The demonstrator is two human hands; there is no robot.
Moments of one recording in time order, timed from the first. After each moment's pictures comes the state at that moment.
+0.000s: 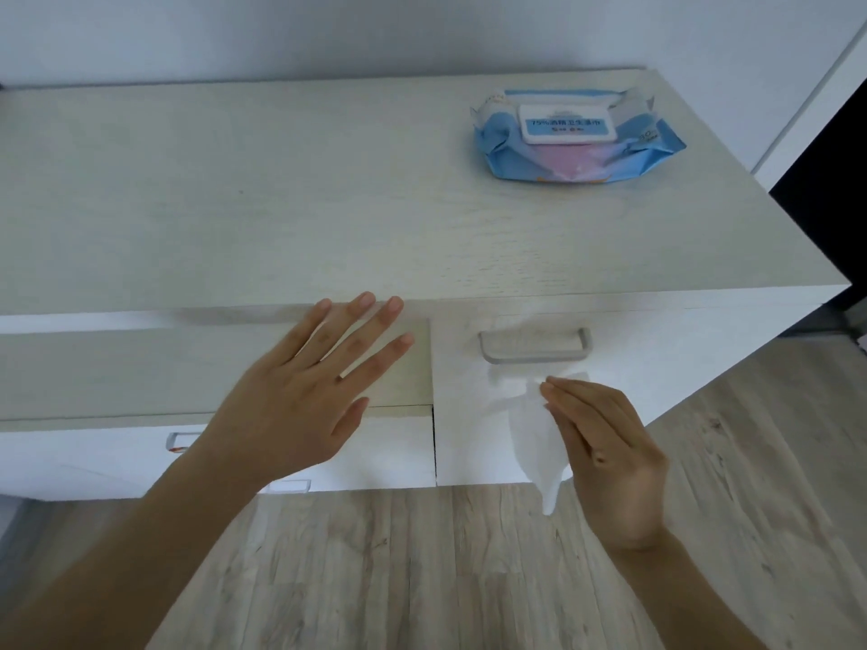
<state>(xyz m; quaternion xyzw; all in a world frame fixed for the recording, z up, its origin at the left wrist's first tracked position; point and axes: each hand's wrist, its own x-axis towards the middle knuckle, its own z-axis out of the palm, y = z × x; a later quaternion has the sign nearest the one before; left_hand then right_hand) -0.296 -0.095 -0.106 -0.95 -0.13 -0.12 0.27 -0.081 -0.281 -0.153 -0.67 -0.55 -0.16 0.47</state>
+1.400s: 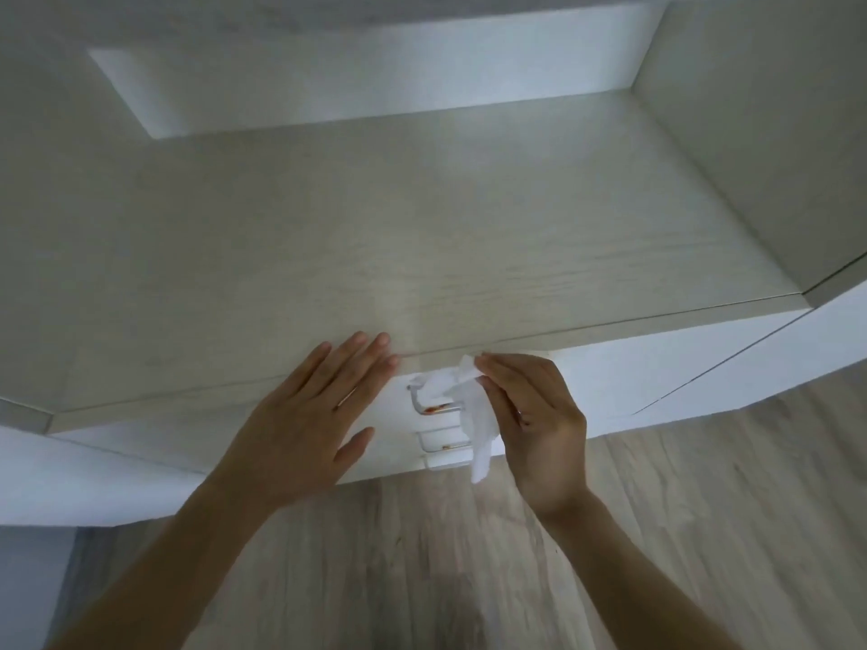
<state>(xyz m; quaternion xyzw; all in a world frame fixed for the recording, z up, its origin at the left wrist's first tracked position) -0.613 0.141 -0.357 -0.98 -0.11 -0.07 0.15 -0.437 -0.014 -0.368 -0.71 -0.49 -0.14 0.49</state>
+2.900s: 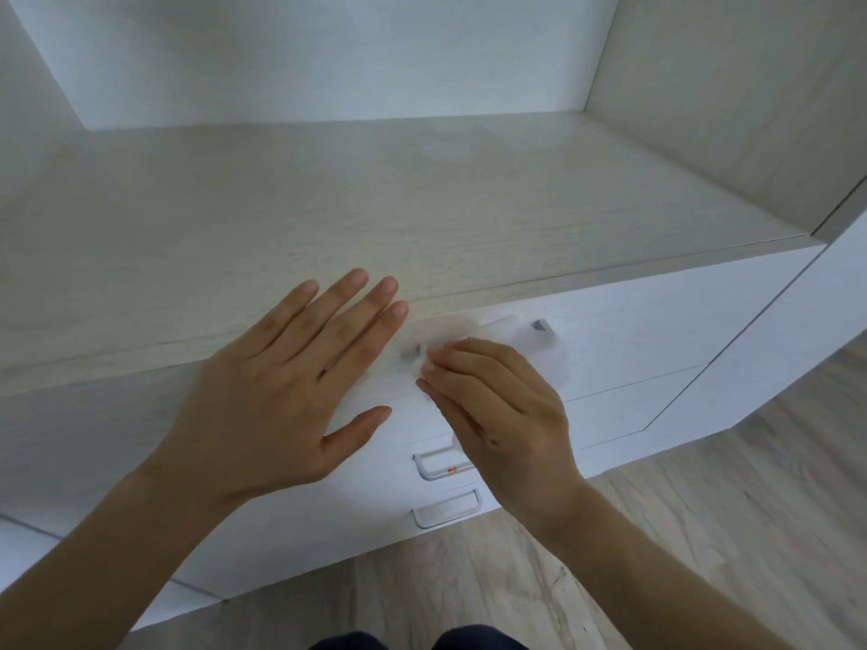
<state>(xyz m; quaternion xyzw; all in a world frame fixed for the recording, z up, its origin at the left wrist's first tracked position) -0.609 0.164 -0.398 -0.93 -0.03 -0.27 0.25 -0.465 0.017 -0.438 -0.60 -0.59 -0.32 0.44</state>
